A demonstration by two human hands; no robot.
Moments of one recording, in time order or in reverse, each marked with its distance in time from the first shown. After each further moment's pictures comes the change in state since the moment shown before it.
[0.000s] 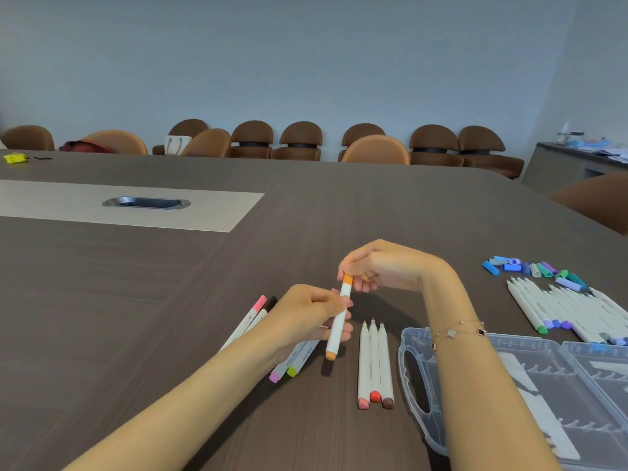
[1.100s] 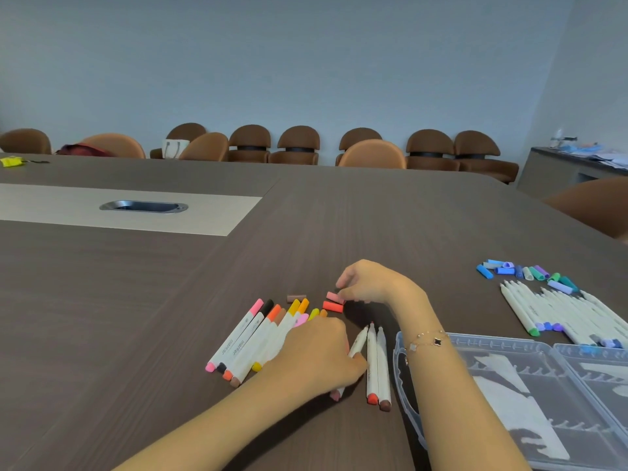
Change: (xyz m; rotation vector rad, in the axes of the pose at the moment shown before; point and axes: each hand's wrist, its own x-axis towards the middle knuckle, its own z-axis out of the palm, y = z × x) left_hand -0.003 -0.029 0.033 1.060 0.088 0.245; right_hand 0.027 0.025 0.022 -0.414 0.206 0.123
